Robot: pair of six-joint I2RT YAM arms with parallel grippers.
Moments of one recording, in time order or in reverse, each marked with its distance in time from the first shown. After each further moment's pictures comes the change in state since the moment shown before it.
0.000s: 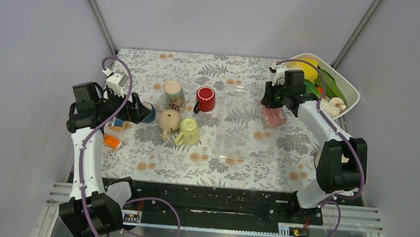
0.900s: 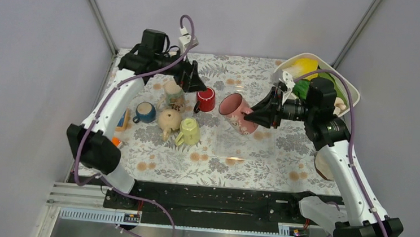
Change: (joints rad) left arm -0.617 0.554 0.681 -0.050 0.035 -0.058; right arm 0.089 -0.520 -0.018 -0.015 -0.840 -0.082
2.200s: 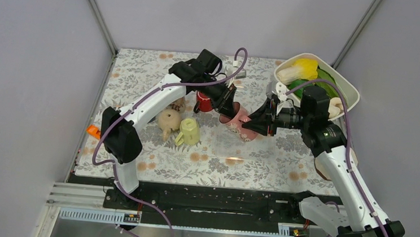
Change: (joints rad) left arm -0.368 0.287 0.152 -0.162 0.012 -0.113; right arm 0.055 -0.071 -0.108 -0.017 0.010 -0.098
